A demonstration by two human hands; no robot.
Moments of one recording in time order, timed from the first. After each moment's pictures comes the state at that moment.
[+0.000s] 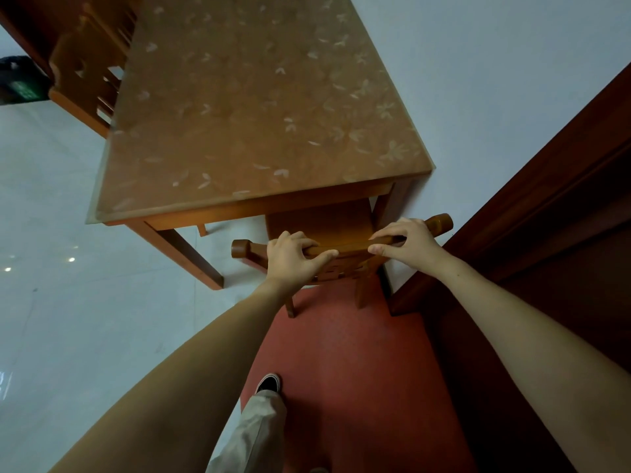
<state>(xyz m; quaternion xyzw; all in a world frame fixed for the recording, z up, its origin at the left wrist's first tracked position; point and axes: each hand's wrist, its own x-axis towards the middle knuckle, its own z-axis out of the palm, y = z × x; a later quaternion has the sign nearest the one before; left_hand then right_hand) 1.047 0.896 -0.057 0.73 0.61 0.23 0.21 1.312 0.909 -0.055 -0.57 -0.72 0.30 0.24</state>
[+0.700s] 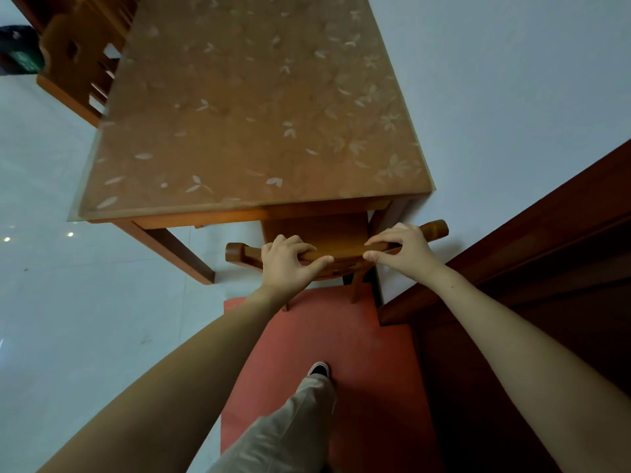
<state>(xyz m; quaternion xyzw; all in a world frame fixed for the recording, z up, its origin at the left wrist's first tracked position) 1.075 0.933 -0.061 0.71 0.63 0.24 0.20 1.336 0.959 -0.049 -0.55 -0.74 0.31 0.24</state>
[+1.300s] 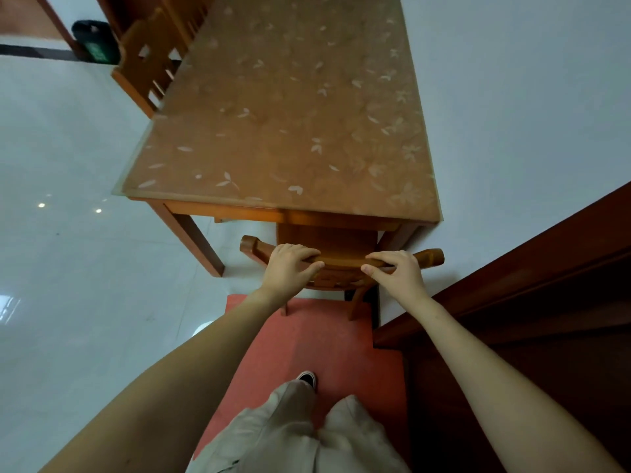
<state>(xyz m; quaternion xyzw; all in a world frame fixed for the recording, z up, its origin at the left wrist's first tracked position) 1.074 0.908 -0.037 0.70 0.64 0.24 0.22 1.325 0.935 -0.041 -0.60 -0.70 0.31 0.23</state>
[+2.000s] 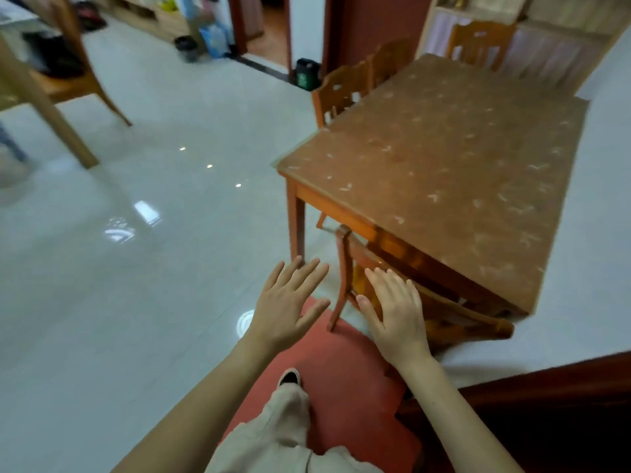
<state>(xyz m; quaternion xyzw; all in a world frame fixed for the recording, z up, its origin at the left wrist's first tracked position) 1.079 0.696 0.027 0.57 0.79 0.22 0.03 1.257 0.830 0.032 -0.33 -0.91 0.18 0.19</state>
